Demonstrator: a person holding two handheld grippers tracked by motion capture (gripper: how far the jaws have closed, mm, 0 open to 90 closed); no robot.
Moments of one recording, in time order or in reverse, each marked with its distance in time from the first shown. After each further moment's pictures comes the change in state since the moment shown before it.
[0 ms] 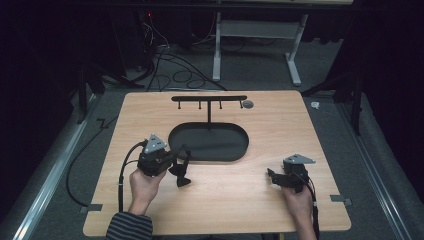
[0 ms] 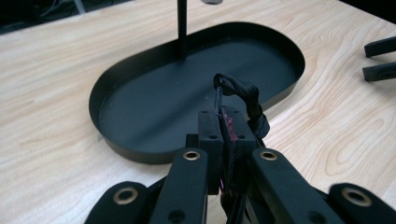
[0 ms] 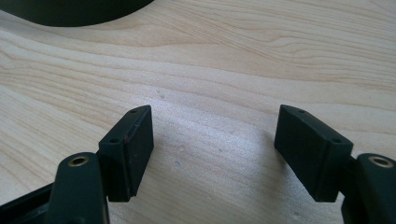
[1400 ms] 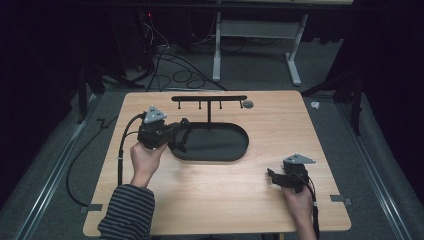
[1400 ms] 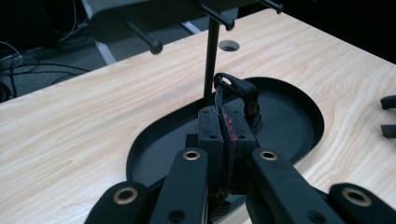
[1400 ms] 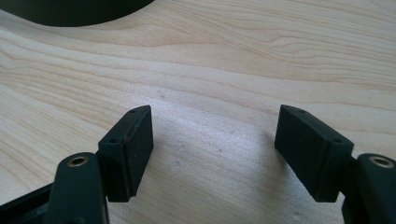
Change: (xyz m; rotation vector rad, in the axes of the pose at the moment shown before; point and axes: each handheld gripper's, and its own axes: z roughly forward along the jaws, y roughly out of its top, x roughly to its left) left arm 0.027 0.065 0.005 -0.054 0.039 0.002; right arm 0.000 0.000 0.000 0.000 0.001 -0.002
